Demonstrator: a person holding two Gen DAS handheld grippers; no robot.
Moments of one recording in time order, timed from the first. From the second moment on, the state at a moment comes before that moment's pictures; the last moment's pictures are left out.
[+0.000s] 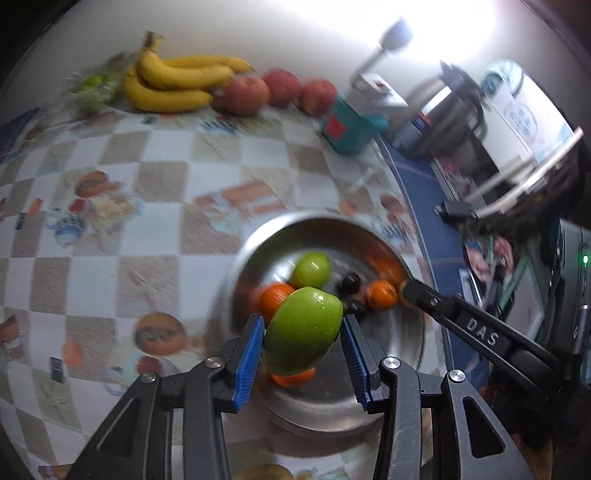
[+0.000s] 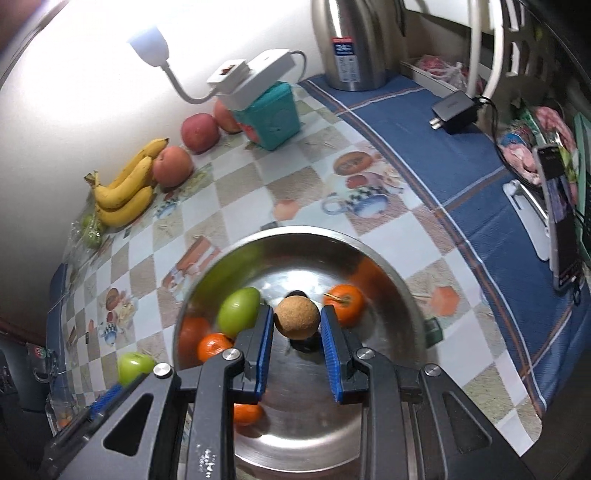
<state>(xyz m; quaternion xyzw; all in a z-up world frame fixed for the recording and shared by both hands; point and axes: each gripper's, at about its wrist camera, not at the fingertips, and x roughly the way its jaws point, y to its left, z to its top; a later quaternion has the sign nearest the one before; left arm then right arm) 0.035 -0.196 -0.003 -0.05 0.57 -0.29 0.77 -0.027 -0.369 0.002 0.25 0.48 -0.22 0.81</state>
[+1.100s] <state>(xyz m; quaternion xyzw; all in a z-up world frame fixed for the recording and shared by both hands) -0.006 -0.249 -0.064 0.04 0.65 -0.31 0.69 -0.046 -0.382 -0.050 0.29 0.54 -0.21 0.77</state>
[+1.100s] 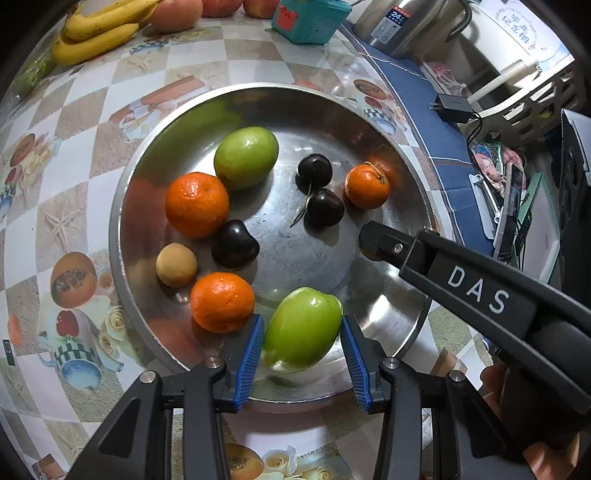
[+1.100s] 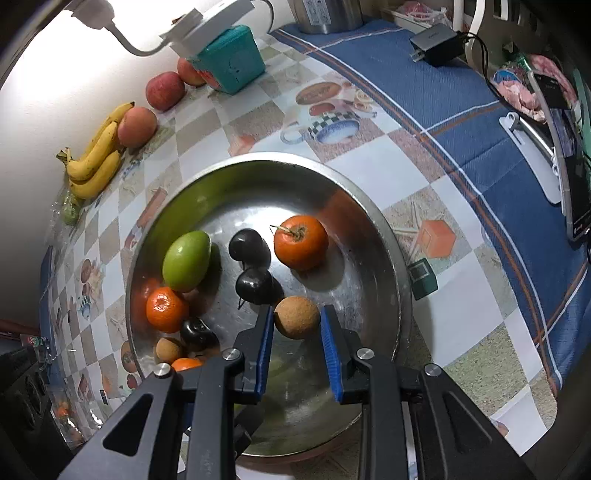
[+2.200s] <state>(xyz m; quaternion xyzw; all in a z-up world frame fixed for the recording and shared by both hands) 0.012 -0.230 -0.026 -0.01 0.61 -0.32 0.72 -0.047 -0.384 -0.035 0.31 0.49 -0.21 0.79</state>
